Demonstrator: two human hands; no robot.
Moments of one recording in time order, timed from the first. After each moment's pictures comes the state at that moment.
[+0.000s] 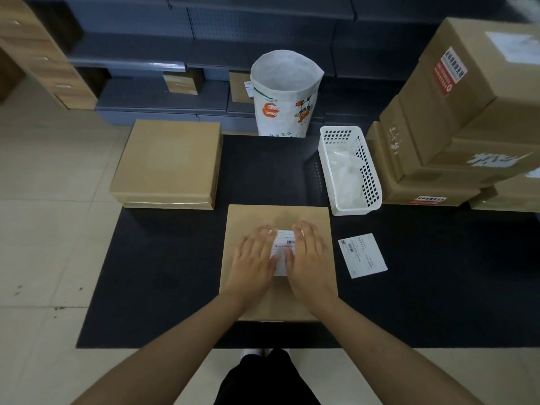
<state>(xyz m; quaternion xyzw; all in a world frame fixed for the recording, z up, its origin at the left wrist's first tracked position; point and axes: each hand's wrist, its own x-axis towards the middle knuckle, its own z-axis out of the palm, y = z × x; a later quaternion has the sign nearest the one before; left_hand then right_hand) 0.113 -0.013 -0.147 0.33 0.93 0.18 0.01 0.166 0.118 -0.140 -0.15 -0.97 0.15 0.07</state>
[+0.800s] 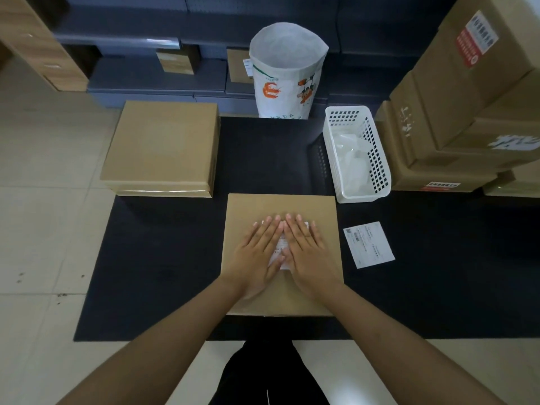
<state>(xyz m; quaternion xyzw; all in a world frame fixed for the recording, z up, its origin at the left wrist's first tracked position) 0.101 -0.018 -0.162 0.42 0.89 0.10 0.12 0.167 0.137 -0.170 0.00 -1.00 0.06 -0.05</state>
